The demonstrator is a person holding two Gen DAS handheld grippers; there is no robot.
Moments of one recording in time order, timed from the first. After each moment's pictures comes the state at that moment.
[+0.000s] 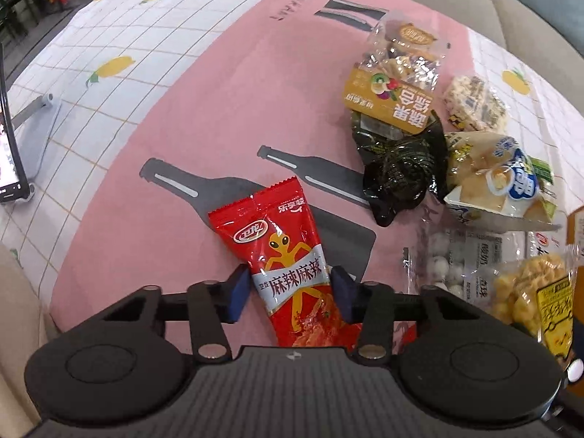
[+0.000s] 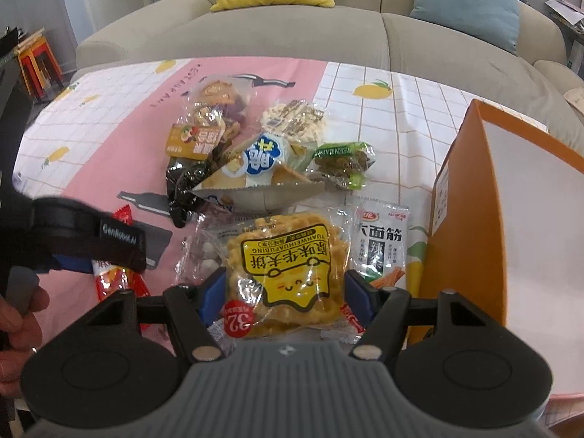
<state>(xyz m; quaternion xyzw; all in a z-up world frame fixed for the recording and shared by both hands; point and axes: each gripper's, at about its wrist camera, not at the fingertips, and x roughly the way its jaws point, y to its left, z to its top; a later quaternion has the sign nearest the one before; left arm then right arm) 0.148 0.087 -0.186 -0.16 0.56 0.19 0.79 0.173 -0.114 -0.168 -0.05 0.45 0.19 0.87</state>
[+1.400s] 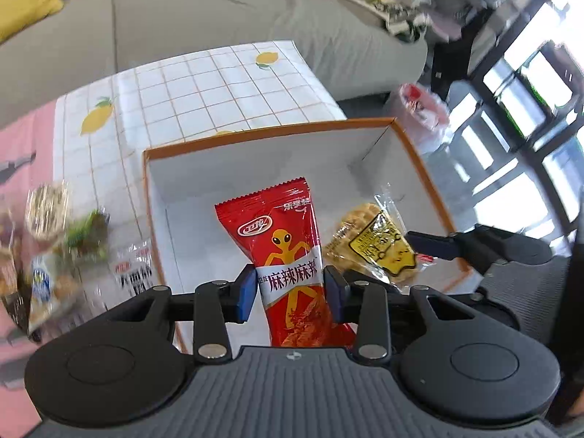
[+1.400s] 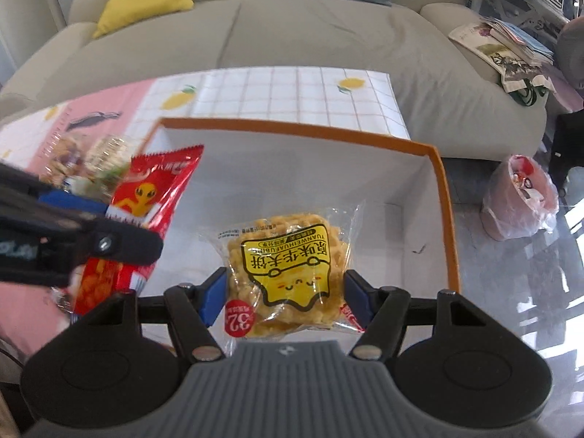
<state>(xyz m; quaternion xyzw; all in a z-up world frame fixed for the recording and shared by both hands) 0.222 -0.198 -0.062 0.02 0.56 -0.22 0.80 0.199 -0.363 -0.099 -0.03 0.51 0.07 0.86</state>
